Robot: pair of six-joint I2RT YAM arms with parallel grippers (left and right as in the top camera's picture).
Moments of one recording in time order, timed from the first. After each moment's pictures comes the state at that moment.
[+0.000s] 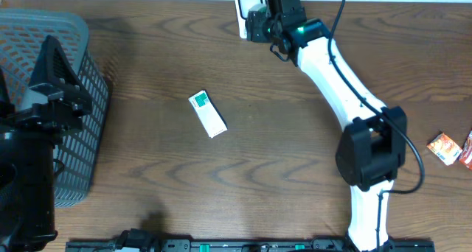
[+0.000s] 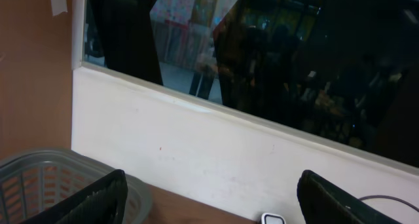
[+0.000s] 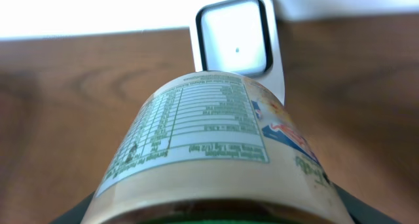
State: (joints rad) left arm -0.12 0.89 1.69 -0.74 -0.27 -0.27; right arm 0.40 2.17 1.95 -0.51 -0.01 0.37
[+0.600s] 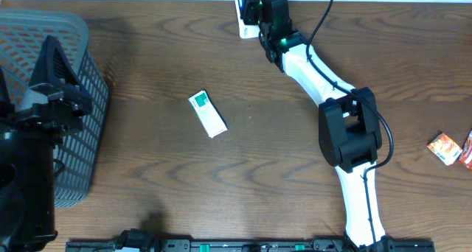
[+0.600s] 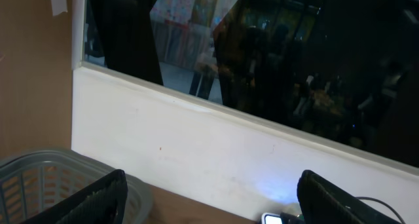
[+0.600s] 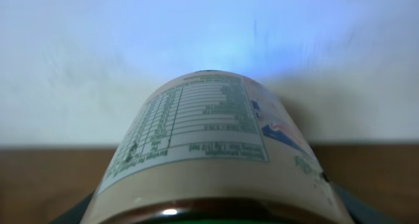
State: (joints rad) left arm -0.12 0.89 1.69 -0.74 -0.27 -0.27; right arm 0.40 2.38 1.95 0.13 0.16 0.32
